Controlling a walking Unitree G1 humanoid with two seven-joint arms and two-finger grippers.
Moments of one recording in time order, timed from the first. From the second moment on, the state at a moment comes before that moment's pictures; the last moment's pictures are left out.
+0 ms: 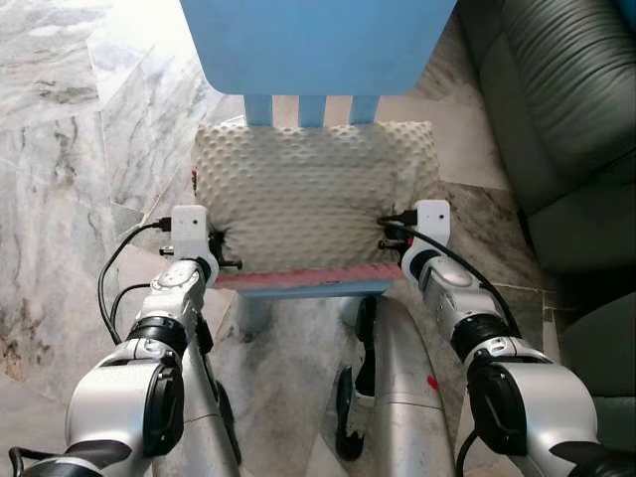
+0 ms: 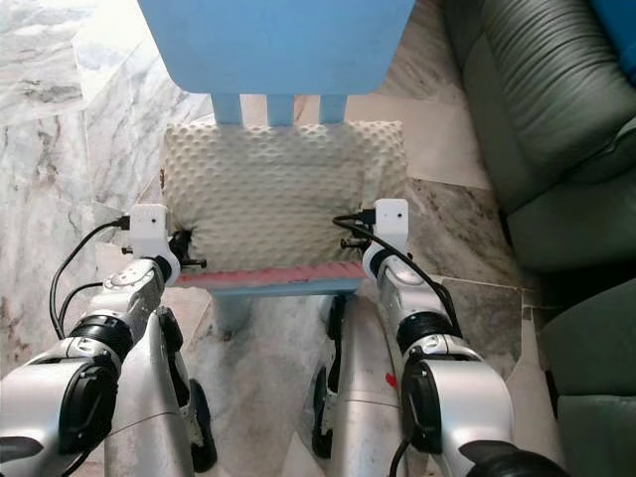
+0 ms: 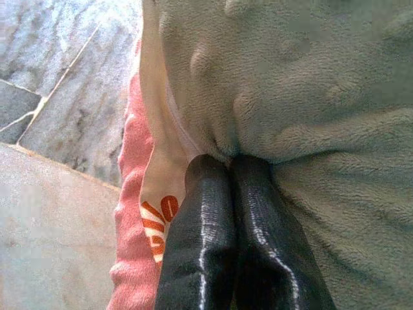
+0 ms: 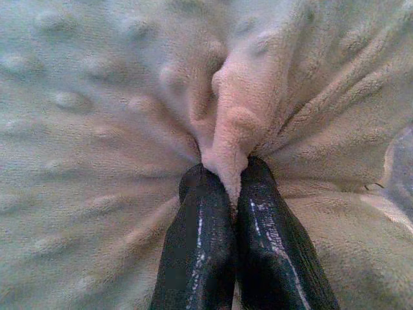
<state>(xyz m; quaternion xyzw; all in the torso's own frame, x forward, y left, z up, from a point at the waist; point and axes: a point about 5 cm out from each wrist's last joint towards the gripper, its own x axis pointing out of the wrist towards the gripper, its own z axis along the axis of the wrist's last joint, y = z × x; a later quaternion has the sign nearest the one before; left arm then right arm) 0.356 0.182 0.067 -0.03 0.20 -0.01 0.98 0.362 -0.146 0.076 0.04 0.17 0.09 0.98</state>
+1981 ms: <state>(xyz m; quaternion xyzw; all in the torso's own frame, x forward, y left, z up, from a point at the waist) 0.260 0.149 0.093 0.01 0.02 -0.01 1.00 0.260 -0.171 0.058 -0.01 0.02 0.03 1.00</state>
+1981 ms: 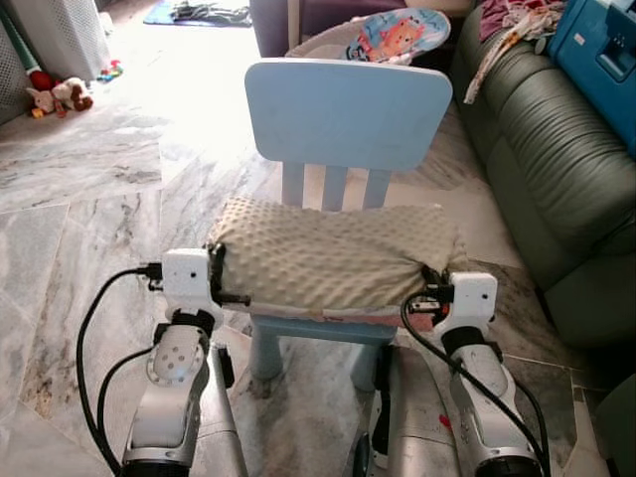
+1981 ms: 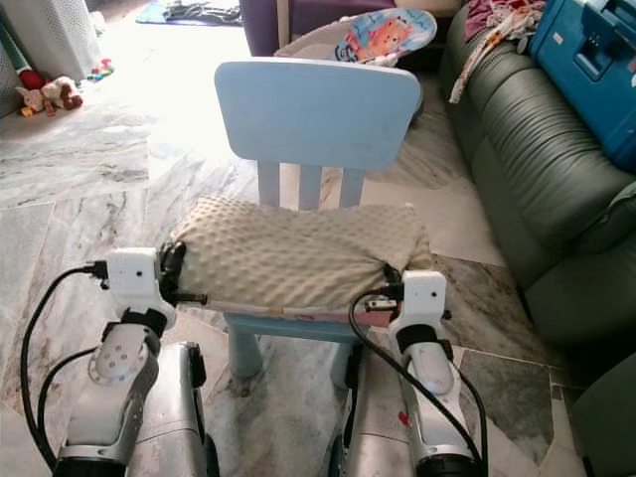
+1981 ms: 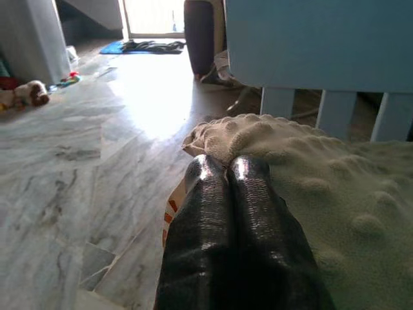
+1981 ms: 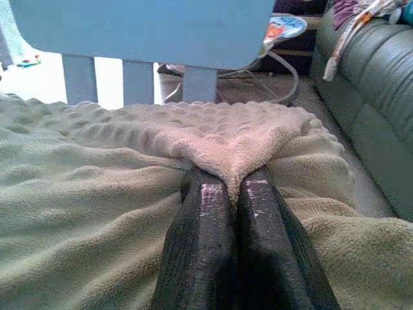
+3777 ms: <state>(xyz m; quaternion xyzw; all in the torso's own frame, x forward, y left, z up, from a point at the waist) 0.276 0.130 0.087 -0.01 0.07 -0.04 1.00 0.266 -0.174 0.068 -0.01 0.02 0.04 1.00</state>
